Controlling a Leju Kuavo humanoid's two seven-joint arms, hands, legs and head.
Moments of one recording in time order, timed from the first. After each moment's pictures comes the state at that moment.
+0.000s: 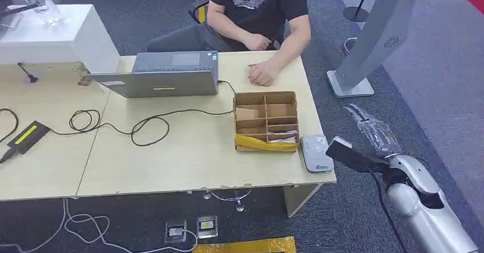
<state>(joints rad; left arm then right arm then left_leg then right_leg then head) -0.12 0.24 -0.53 -0.19 0.75 0.05 0.01 -0.37 -0.51 0.30 -1.40 0.82 -0.08 -0.02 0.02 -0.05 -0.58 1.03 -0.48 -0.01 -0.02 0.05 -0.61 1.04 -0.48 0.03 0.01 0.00</state>
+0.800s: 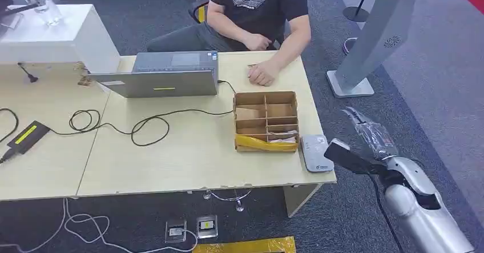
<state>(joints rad) -0.12 0.24 -0.53 -0.19 0.77 0.06 0.01 -0.37 -0.49 0.31 -1.38 0.82 -0.07 -0.03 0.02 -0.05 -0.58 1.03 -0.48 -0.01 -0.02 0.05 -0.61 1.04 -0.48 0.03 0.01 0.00</state>
